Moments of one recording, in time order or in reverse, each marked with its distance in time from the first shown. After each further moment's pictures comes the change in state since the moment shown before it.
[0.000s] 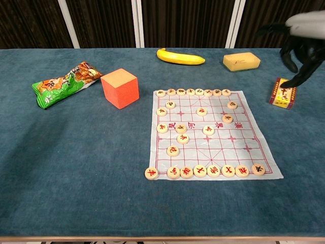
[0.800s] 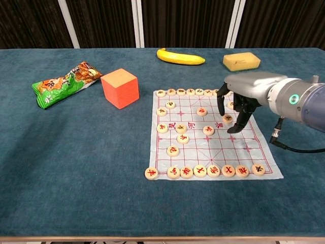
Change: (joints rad) left arm -0.013 0.004 -0.005 -0.006 -0.026 -0.029 -0.023; right arm 0.153 -0.354 -0.063 0.186 0.208 0.070 -0.123
